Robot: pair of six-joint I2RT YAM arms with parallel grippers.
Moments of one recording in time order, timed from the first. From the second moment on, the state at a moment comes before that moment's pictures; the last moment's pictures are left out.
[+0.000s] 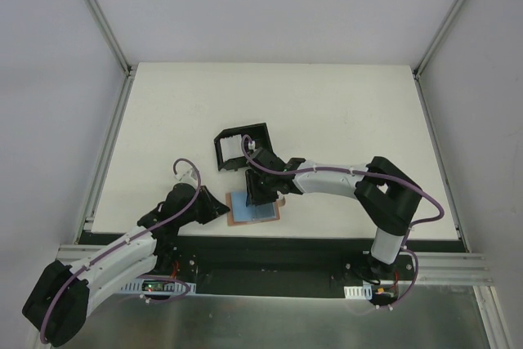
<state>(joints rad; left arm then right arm) -0.59 0.69 0.06 -0.03 0.15 -1.04 1.02 1.80 1.08 -0.33 -0.10 0.78</state>
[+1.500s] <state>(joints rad) -0.58 0.68 0.05 0.08 0.18 -1.04 1.02 1.79 1.06 -0.30 -0.10 0.77</state>
